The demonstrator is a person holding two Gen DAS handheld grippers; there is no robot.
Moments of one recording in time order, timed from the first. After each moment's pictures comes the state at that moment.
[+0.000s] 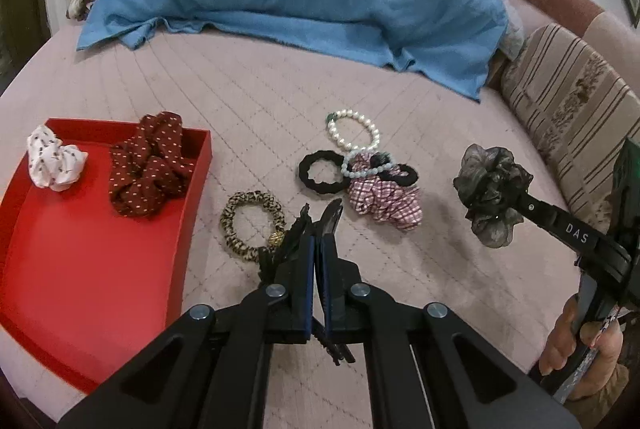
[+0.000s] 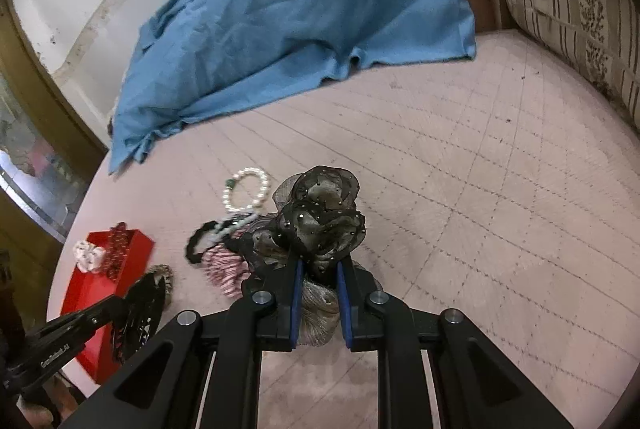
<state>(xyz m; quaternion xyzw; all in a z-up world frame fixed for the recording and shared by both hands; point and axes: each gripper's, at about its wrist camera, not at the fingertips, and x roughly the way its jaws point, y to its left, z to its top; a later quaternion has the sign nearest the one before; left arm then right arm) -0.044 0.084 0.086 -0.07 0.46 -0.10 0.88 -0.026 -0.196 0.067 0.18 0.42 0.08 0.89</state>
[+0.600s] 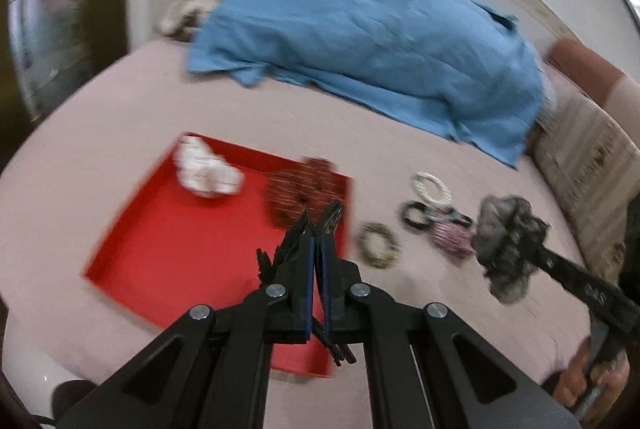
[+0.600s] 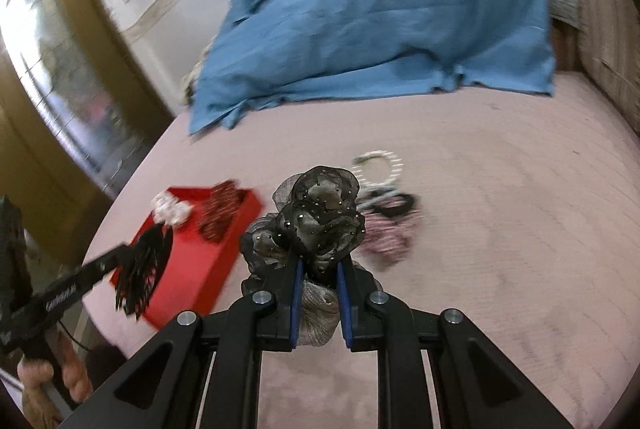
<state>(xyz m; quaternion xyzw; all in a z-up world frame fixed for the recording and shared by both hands) -0.113 0.210 0.140 -0.11 0.38 0.01 0.92 -0.075 -0.087 0.121 0.12 0.41 0.19 0.88</state>
